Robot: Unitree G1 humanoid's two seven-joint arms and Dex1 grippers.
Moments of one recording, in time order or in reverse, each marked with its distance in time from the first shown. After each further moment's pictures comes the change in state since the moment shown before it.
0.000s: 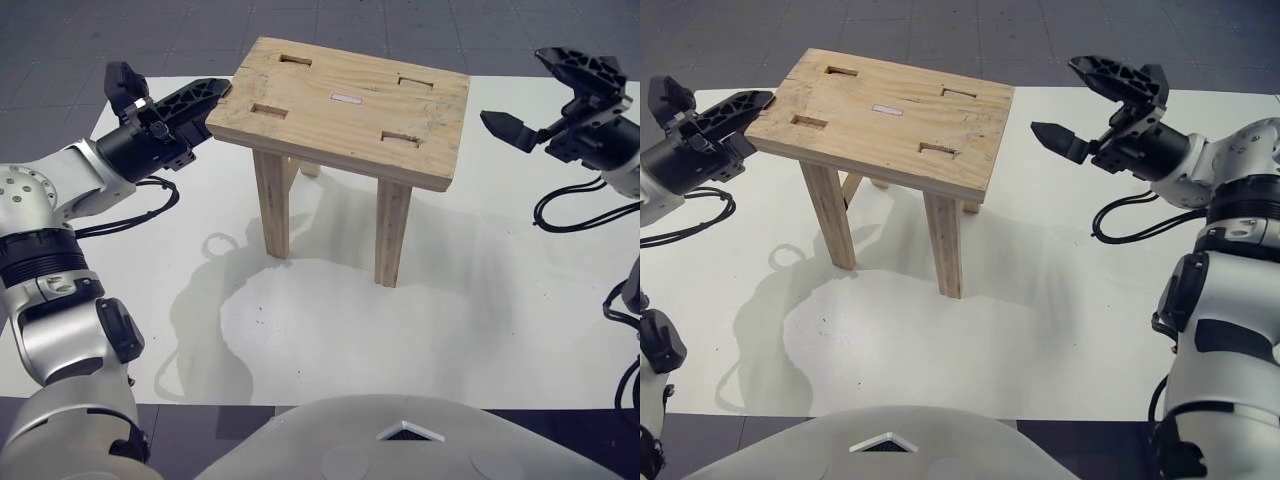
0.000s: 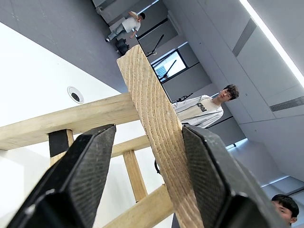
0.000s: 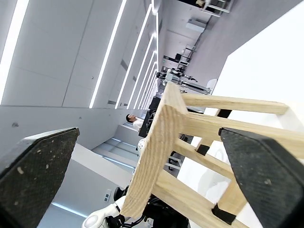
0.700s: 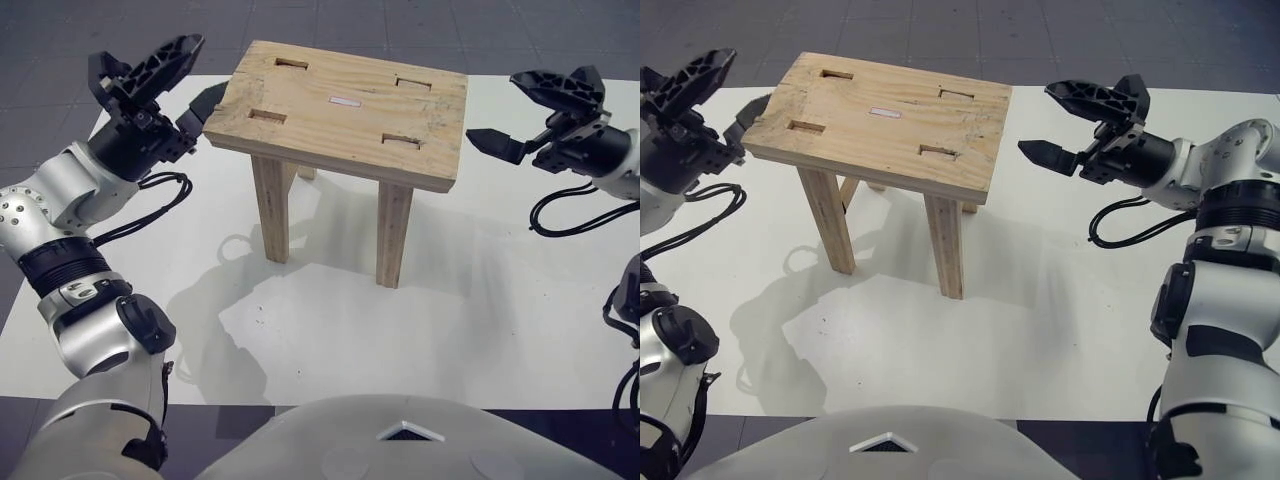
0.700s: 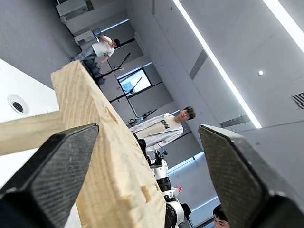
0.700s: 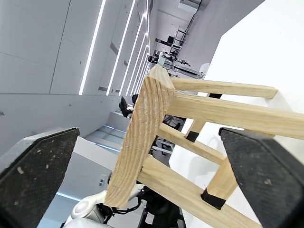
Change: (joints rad) left arm -0.002 -0.159 0.279 -0.060 -0.349 0.119 0.367; right arm 0.049 0.032 0.025 -0.172 -0.017 0.046 -0.030
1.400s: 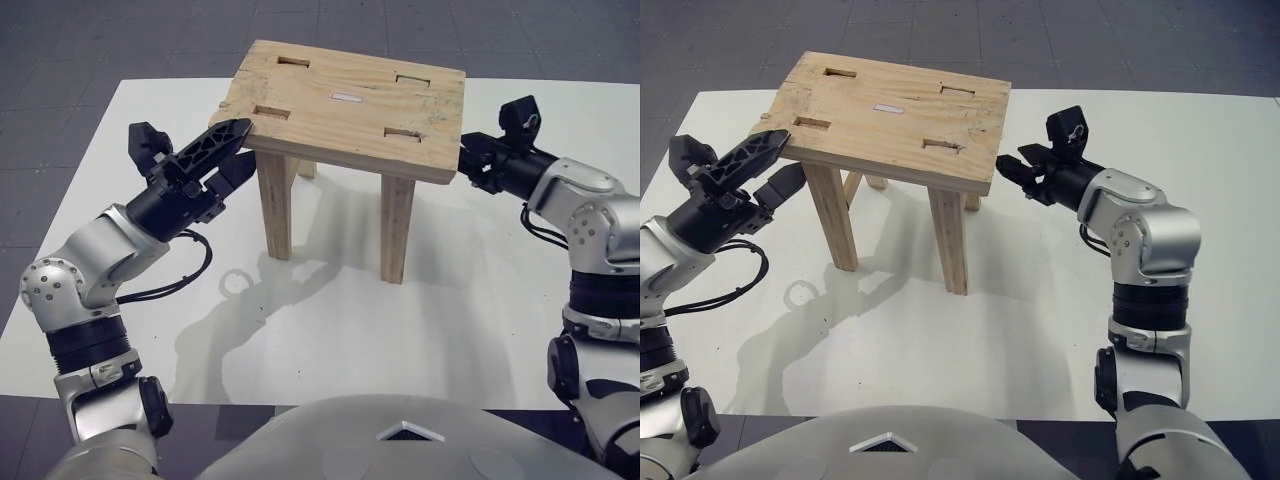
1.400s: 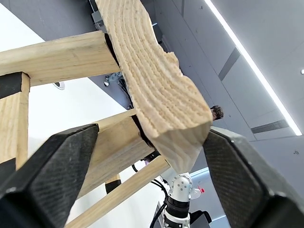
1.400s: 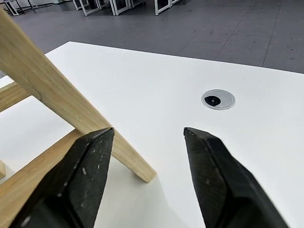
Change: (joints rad) left arm 0.430 -0.005 -0.254 -0.462 -0.326 -0.318 0.221; right arm 0.439 0.257 0.052 -0.824 -0.348 -0.610 -0.831
